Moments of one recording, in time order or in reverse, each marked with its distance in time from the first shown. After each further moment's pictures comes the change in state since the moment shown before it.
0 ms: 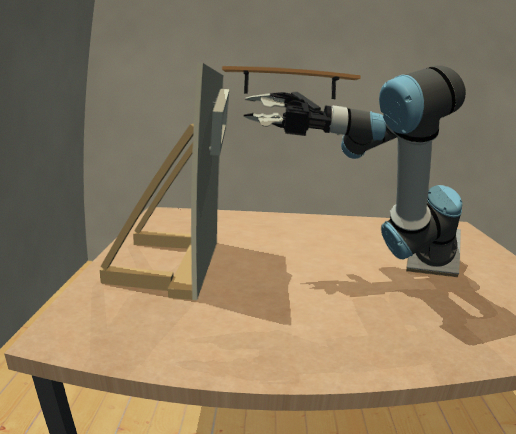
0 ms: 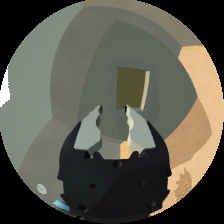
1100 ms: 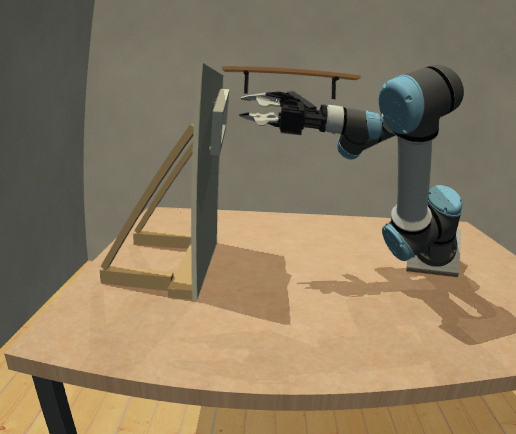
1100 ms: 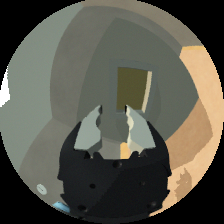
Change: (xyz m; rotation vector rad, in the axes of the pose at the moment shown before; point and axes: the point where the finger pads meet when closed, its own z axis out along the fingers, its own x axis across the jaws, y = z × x) arm 0.000 0.000 0.011 -0.001 -0.001 0.000
